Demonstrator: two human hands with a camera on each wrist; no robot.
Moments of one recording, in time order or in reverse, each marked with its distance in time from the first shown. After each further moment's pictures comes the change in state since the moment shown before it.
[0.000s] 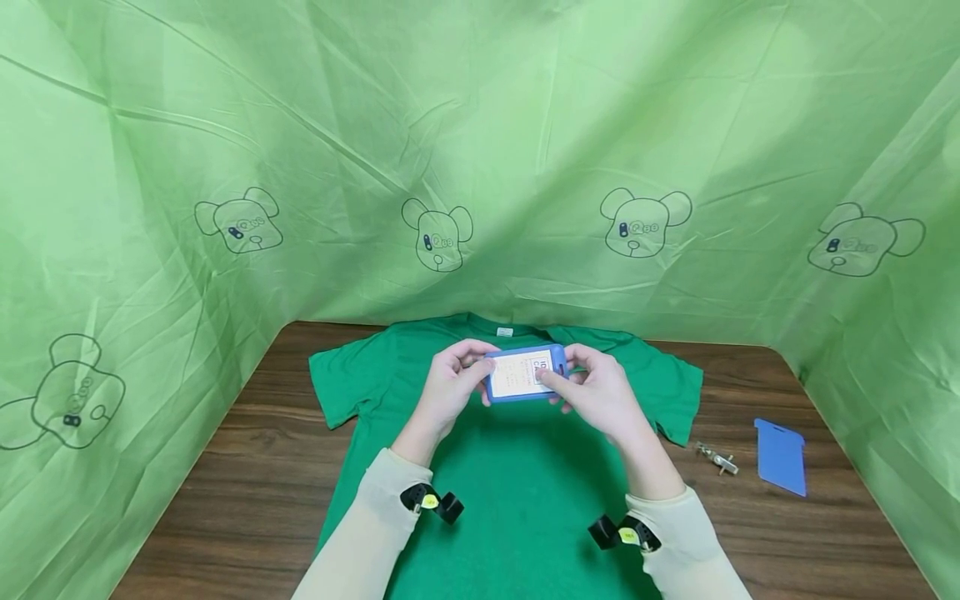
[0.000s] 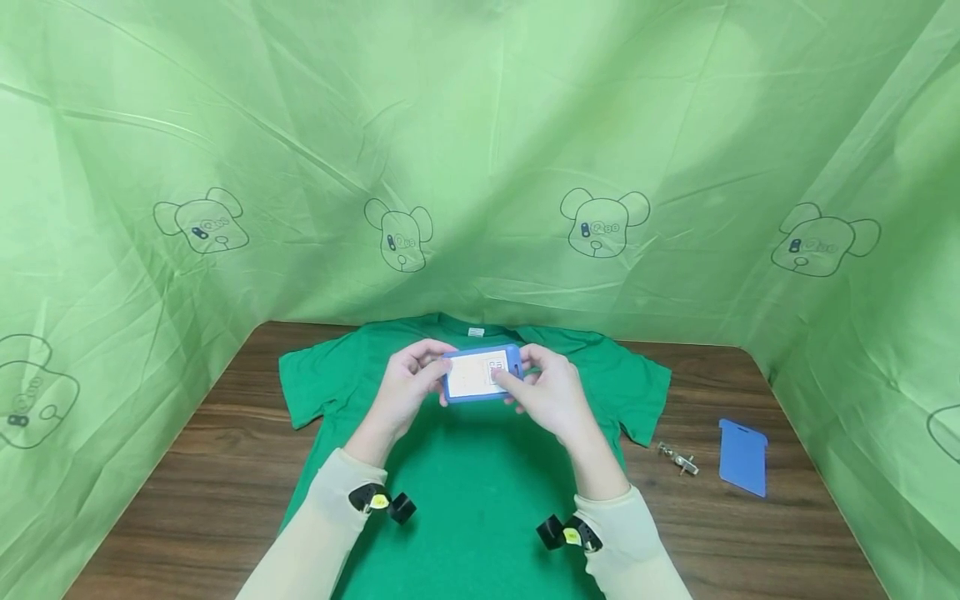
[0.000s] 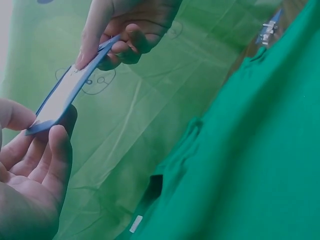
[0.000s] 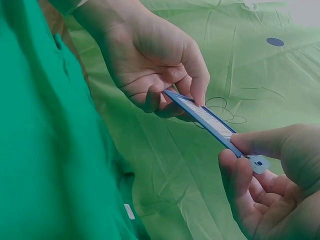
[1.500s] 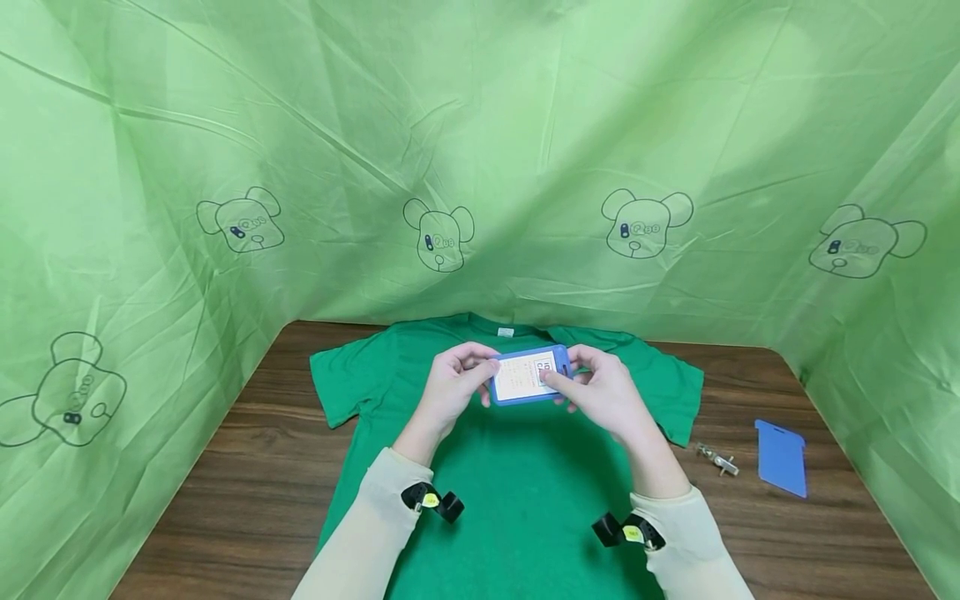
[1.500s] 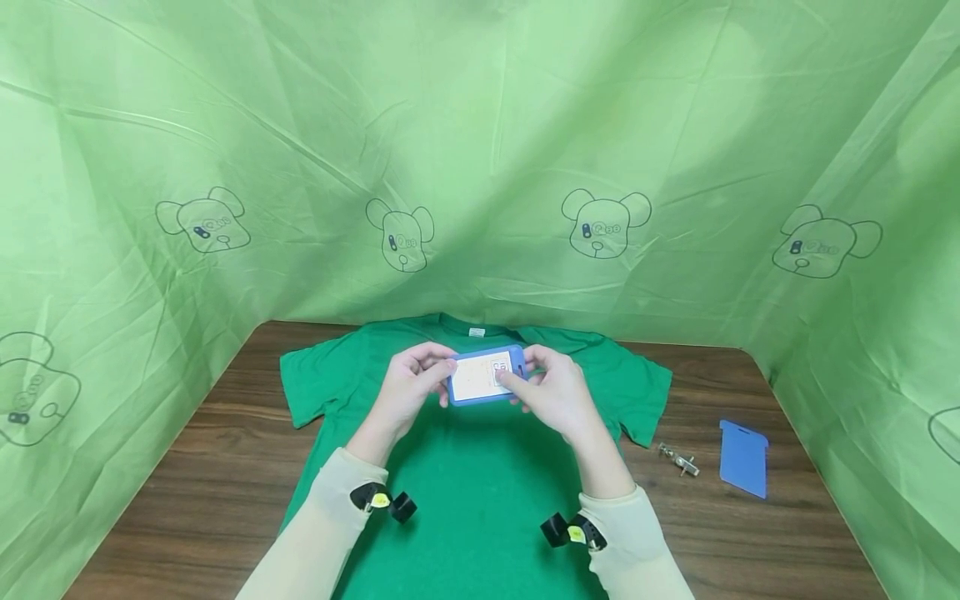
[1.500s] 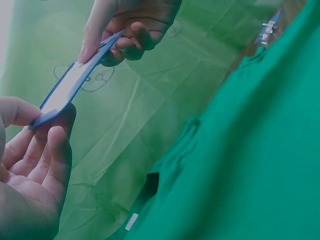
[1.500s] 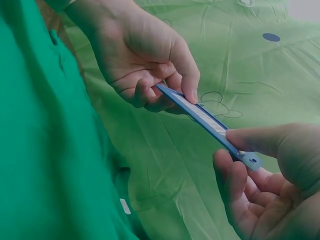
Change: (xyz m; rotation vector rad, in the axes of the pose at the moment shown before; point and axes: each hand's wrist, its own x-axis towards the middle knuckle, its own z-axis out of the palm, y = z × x) left_hand 0.002 -0.008 -0.002 -0.015 0.007 -0.015; right_hand 0.002 0.003 -0.007 -0.012 -0.032 0.016
